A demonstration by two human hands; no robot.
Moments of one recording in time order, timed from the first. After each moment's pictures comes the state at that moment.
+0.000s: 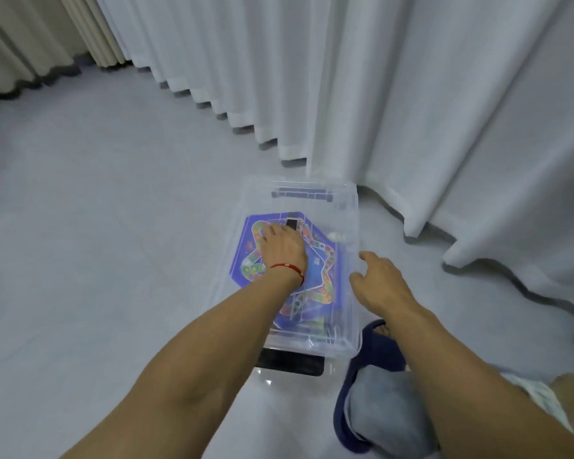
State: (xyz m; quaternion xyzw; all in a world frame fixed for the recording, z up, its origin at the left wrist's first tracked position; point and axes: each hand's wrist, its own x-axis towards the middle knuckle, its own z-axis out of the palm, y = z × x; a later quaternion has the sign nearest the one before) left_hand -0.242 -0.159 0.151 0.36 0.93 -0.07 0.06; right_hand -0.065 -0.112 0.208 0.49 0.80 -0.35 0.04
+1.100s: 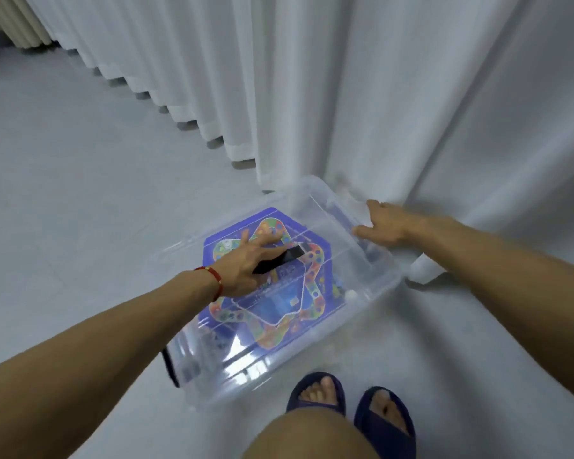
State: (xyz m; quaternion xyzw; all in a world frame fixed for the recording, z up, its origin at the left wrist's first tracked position) left_hand -0.288 -0.086 0.130 0.63 0.72 0.09 0.27; right_hand -0.085 0.154 0.176 0.40 0.88 -0.18 0.20
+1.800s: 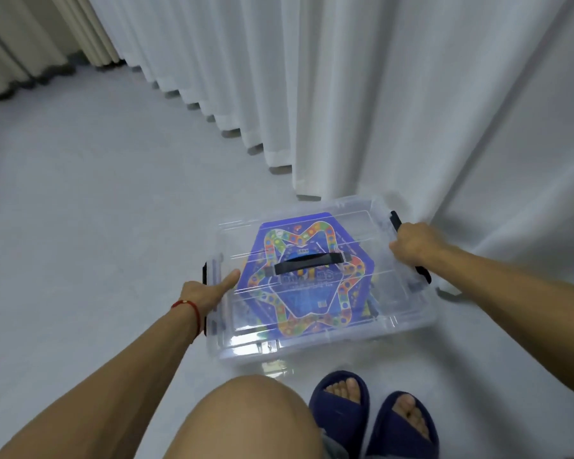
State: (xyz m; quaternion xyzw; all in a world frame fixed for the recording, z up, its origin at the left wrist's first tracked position) left_hand -0.290 -0.214 0.131 -0.06 0.89 0.32 0.33; right_hand -0.082 0.109 0.172 0.49 0.85 -0.11 0.17
